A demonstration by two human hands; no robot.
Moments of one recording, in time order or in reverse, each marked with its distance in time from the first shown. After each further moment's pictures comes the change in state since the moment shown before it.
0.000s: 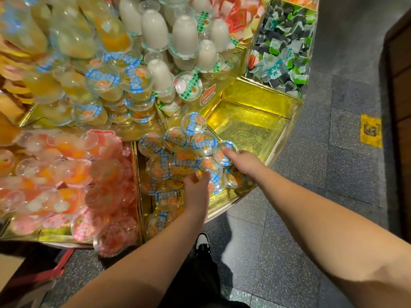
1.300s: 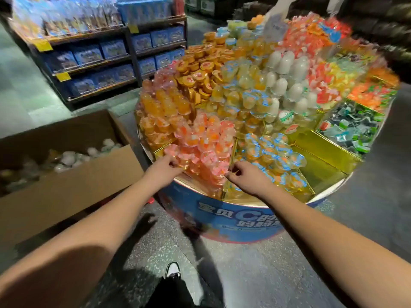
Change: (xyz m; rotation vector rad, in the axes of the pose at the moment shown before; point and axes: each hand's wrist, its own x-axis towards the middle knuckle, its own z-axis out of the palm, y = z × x) left_hand -0.248 -0.005 -0.380 0.728 0.313 0.531; right_hand -0.326 -0.028 0.184 -0.607 0.012 -0.844
